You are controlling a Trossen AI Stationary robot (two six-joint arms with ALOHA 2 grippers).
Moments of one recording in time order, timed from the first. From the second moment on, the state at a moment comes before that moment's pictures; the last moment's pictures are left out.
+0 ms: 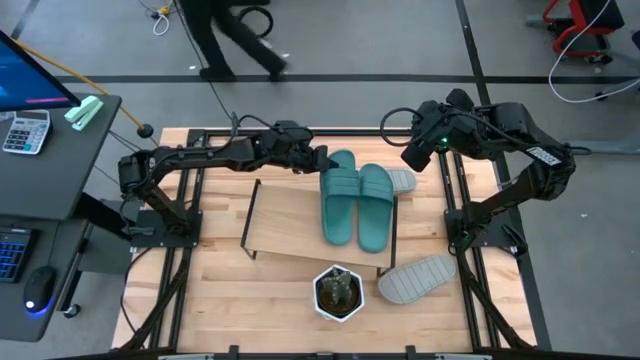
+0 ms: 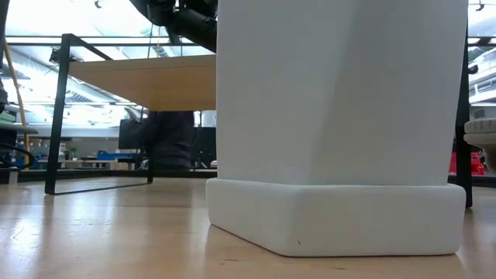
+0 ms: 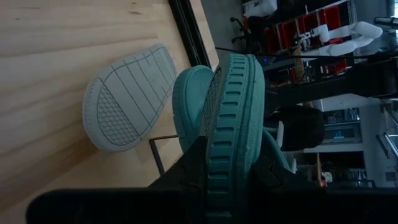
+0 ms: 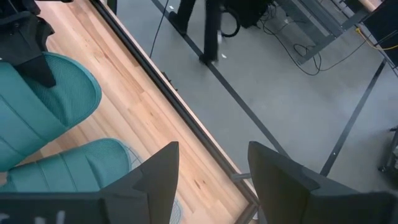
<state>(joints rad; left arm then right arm) 0.32 1.62 1.20 0.03 0.22 -1.11 -0.08 1.40 1.99 -1.57 0.69 0.31</state>
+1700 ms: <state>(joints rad) 0.32 1.62 1.20 0.02 0.19 -1.10 -0.08 1.40 1.99 -1.57 0.69 0.31</state>
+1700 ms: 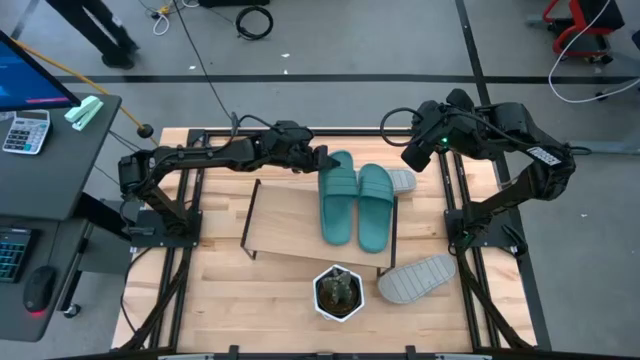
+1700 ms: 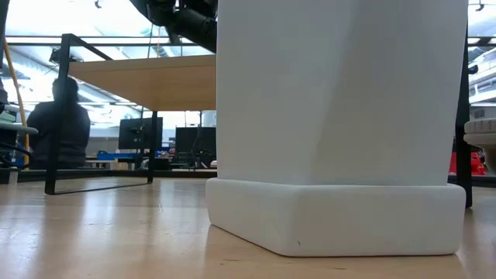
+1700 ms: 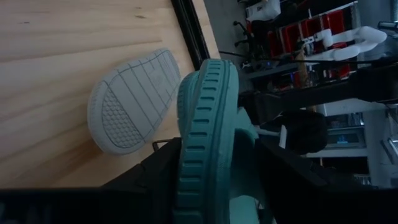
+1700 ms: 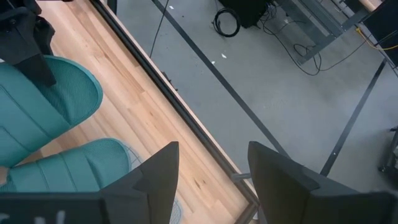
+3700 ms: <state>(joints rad) 0.30 1.70 1.20 0.08 0.08 -1.11 -0.08 1.40 1.99 -1.57 0.69 0.31</state>
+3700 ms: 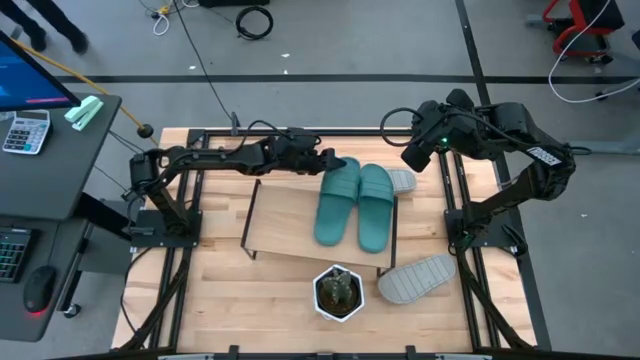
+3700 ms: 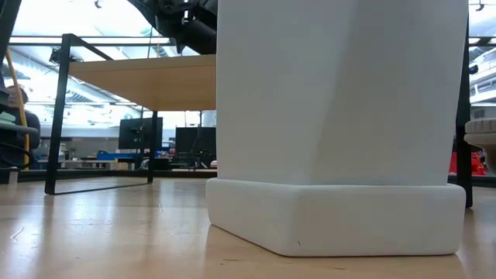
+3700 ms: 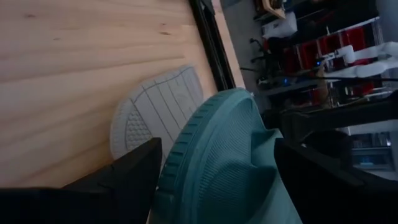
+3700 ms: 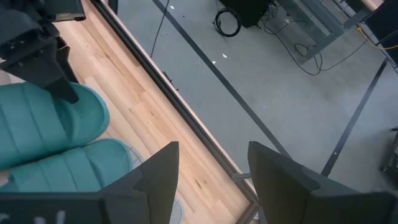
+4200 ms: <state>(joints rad) 0.31 1.70 1.20 0.00 0.05 -1.09 -0.08 1.40 1.99 -1.57 0.68 0.31</state>
